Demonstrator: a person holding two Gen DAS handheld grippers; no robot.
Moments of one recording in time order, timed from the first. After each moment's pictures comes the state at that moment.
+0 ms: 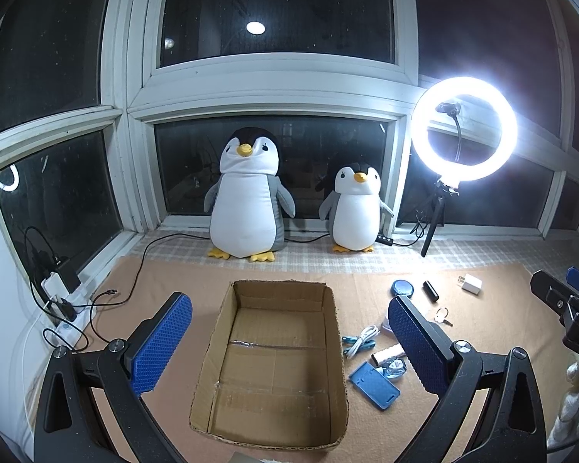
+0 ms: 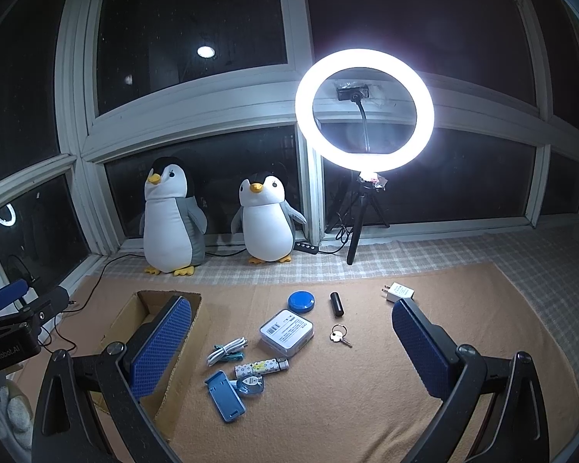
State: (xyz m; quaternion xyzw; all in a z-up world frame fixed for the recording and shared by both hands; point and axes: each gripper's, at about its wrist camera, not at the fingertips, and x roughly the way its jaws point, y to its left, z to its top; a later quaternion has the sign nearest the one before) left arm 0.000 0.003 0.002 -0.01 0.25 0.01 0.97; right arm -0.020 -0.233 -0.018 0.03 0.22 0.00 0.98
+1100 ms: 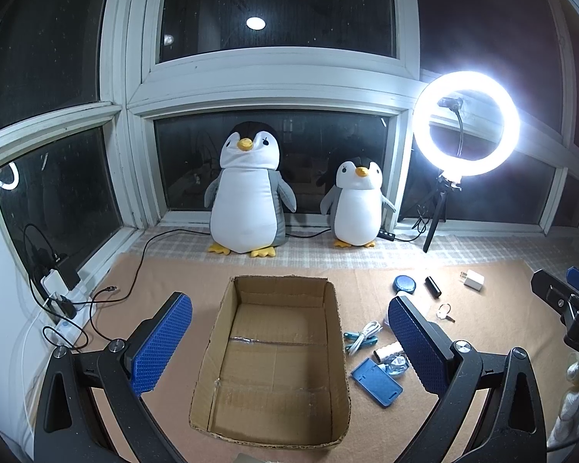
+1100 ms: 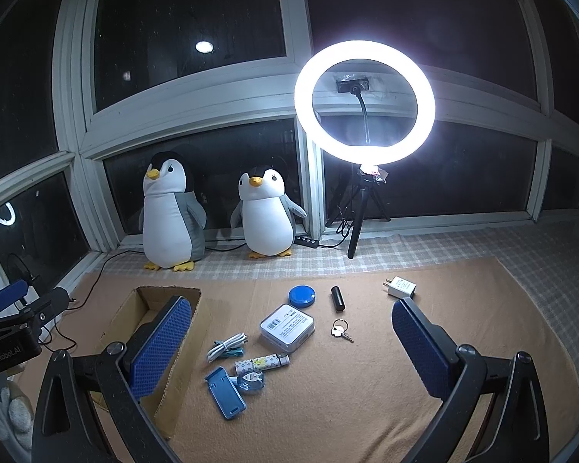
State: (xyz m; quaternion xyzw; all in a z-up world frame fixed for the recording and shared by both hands) left arm 0.001 0.004 -0.003 -0.01 0.26 0.01 0.97; right arm -0.021 -0.232 -0.024 0.04 0.23 0.00 0.97
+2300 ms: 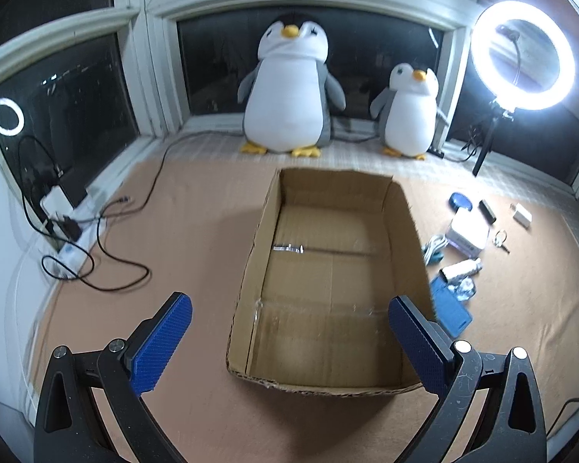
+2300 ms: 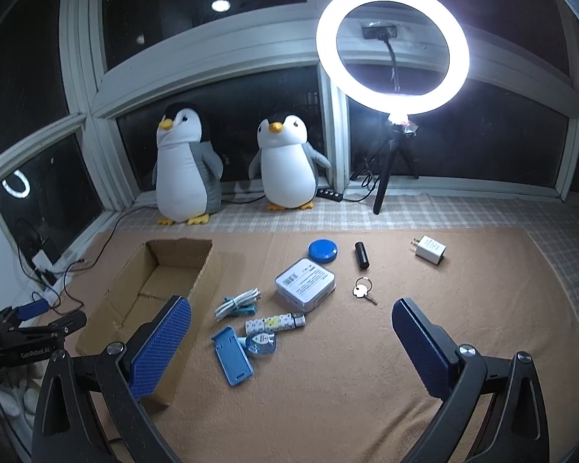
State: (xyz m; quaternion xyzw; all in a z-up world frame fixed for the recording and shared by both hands) left arm 0.030 0.070 -0.100 -0.02 0.41 0.05 0.91; right arm 0.004 -0.226 -0.063 0.03 0.32 0.06 0.95
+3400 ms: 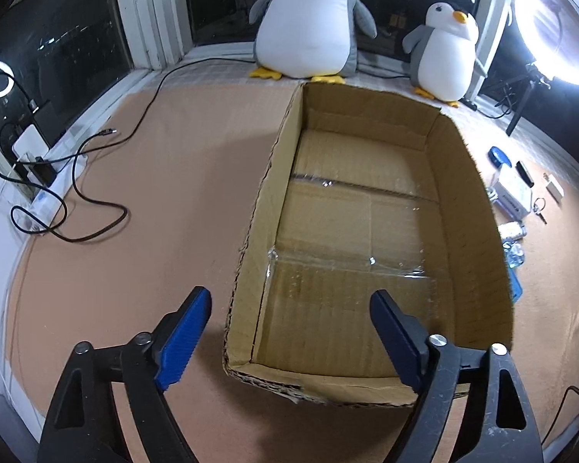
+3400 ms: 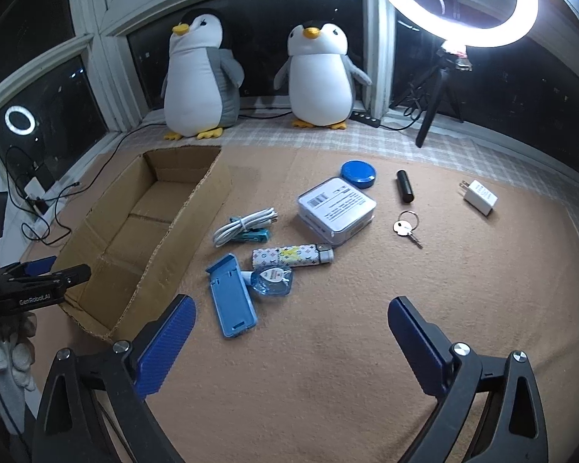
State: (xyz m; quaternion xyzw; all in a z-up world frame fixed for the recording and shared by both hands) left arm 0.061 0.091 -0.178 -0.05 0.50 0.06 0.87; right arm 0.043 -0.196 -0.138 -0.02 0.42 0.10 0.90
